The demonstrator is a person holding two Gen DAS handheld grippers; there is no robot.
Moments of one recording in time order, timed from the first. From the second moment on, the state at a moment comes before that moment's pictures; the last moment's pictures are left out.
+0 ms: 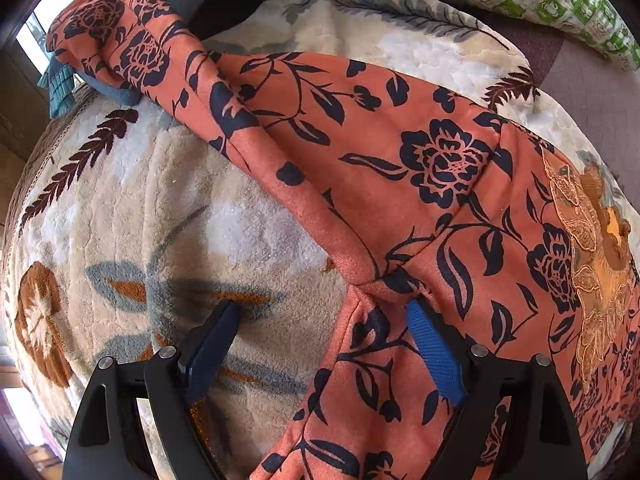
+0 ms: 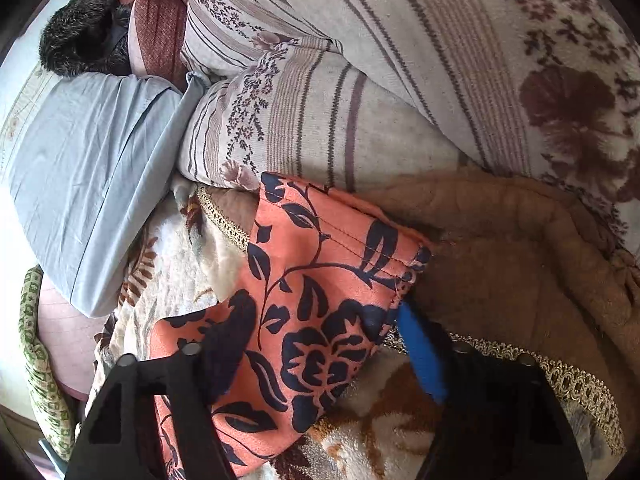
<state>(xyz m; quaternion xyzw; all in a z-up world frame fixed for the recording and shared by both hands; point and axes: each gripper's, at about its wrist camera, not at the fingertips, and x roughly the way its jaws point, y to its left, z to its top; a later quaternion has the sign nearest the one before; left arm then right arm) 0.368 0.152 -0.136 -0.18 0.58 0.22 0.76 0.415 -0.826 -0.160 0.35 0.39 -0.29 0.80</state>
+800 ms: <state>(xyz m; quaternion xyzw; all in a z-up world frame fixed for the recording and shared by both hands) 0.380 0.119 -0.126 -0.20 0.56 0.18 0.79 0.391 -0.821 -0.132 0.34 0.32 -0.28 0.84</state>
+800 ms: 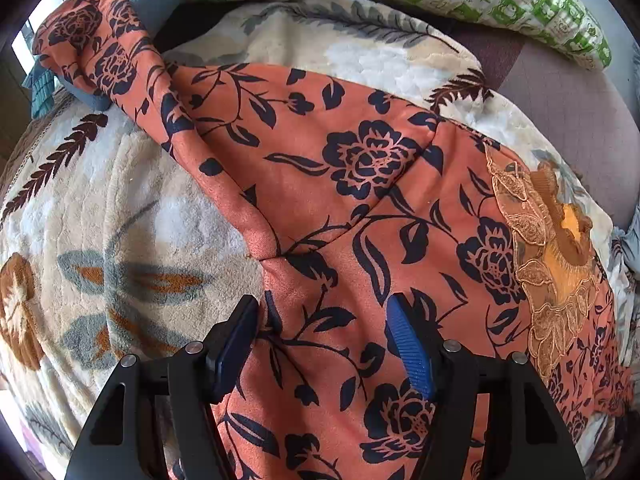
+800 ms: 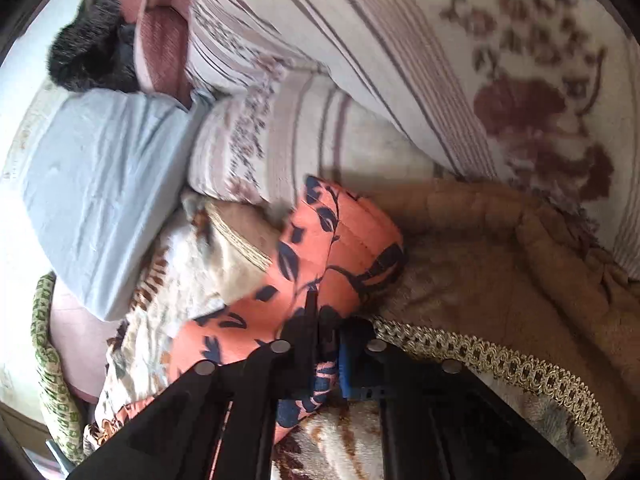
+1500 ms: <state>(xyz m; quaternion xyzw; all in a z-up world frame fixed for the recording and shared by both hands) 0.313 0.108 -0.064 -0.16 0.55 0.10 0.81 0.510 -0.494 -0.050 0.17 0.36 0.00 0.92</state>
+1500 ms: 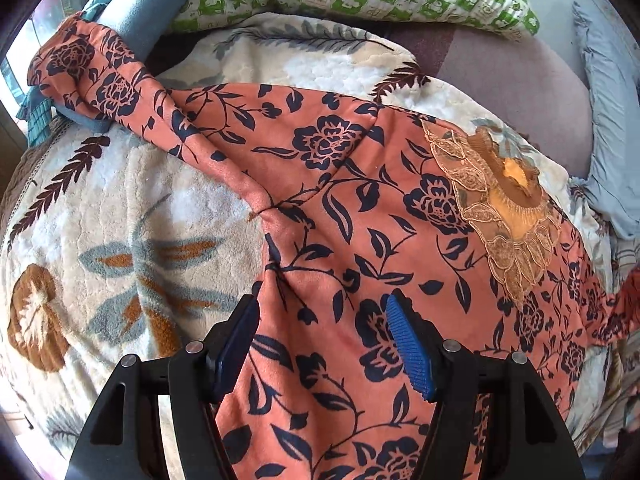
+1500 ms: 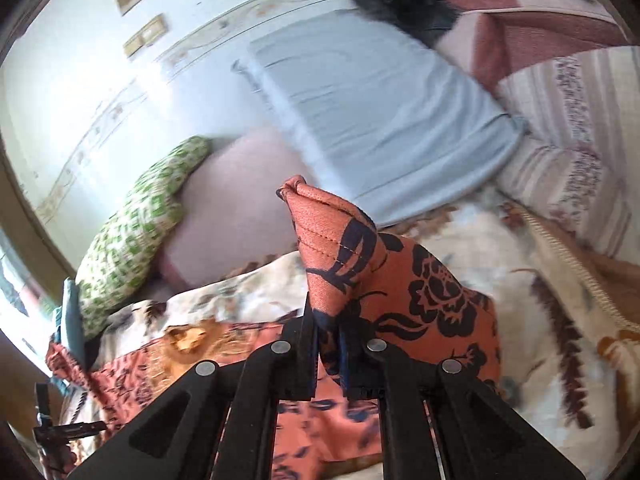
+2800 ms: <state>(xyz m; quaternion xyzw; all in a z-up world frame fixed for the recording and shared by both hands) 0.361 0.077 -0.109 -0.28 0.59 0.04 0.76 0.425 -0.468 -0.195 0.42 0.46 -0.03 0.78</state>
